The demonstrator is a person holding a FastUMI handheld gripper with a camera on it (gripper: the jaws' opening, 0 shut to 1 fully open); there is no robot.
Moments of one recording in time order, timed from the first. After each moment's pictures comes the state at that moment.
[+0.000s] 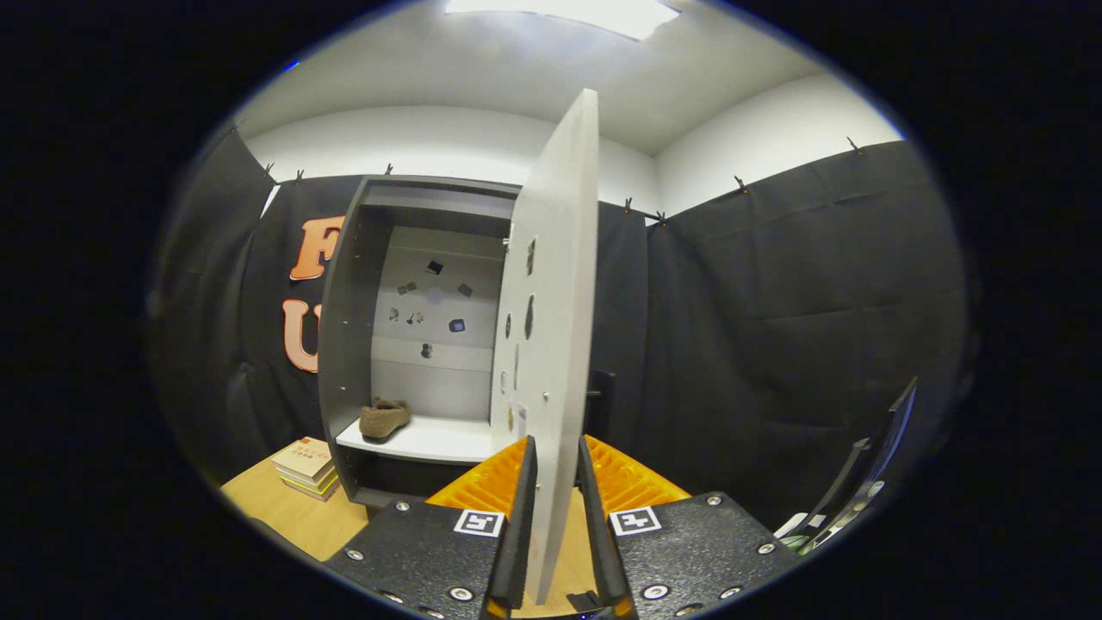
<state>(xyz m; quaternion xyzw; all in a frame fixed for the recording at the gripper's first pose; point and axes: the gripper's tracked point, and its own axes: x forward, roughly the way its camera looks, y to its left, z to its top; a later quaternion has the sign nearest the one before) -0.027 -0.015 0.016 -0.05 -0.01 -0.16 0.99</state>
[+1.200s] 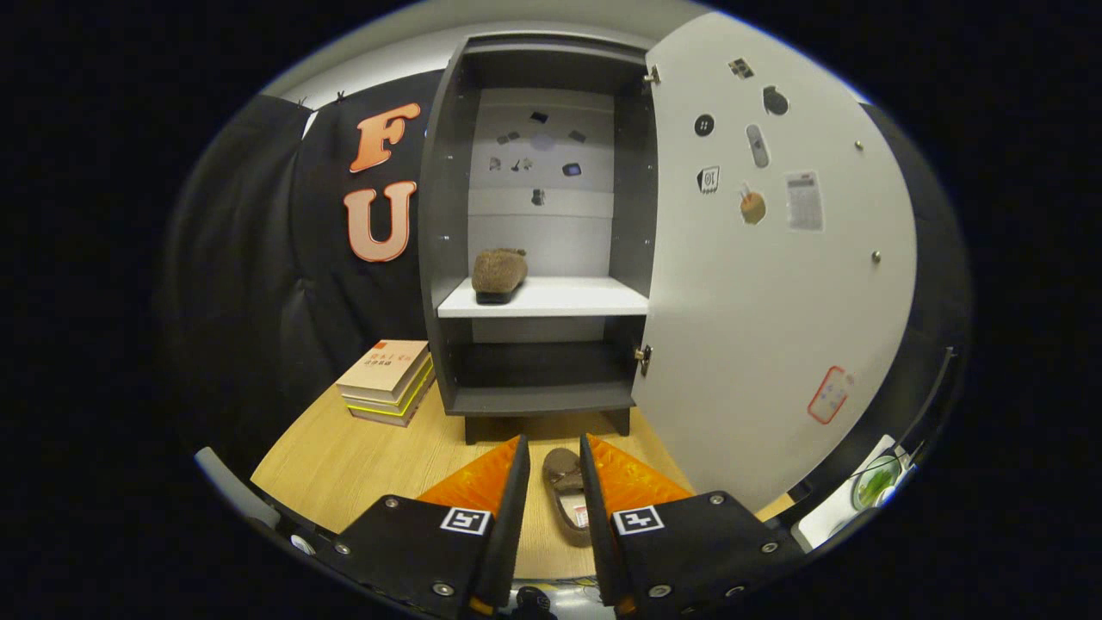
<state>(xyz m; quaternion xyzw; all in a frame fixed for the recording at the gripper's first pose) 0.043 0.169 -0.204 0.01 0.22 -0.06 0.97</state>
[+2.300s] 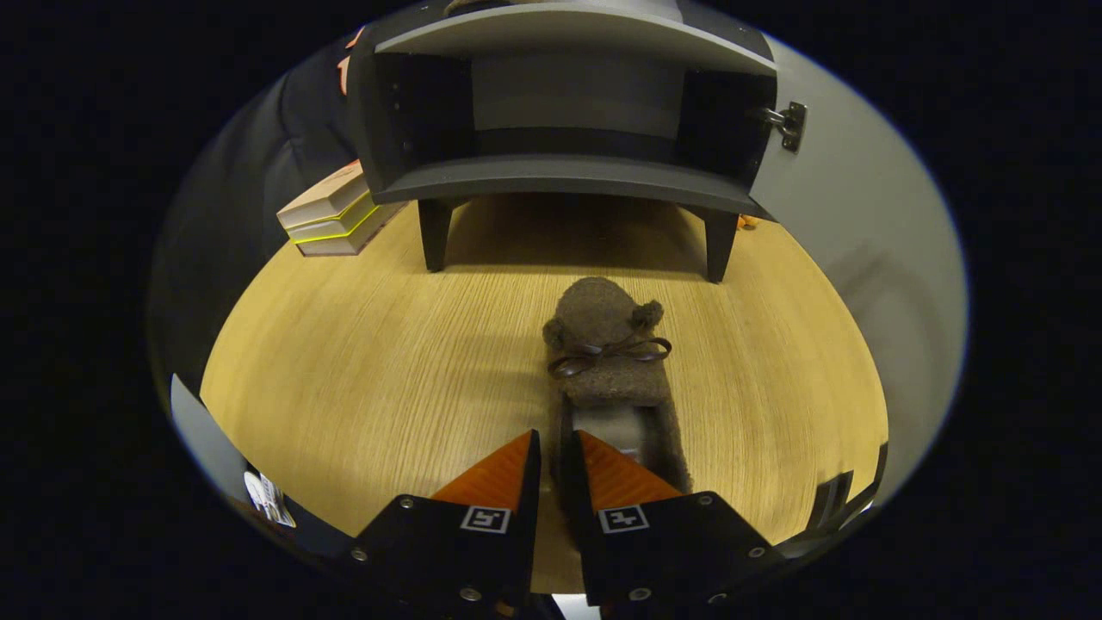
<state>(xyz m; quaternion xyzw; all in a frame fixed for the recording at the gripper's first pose) 0.102 0.165 -0.475 -0.03 0.47 0.03 0.88</state>
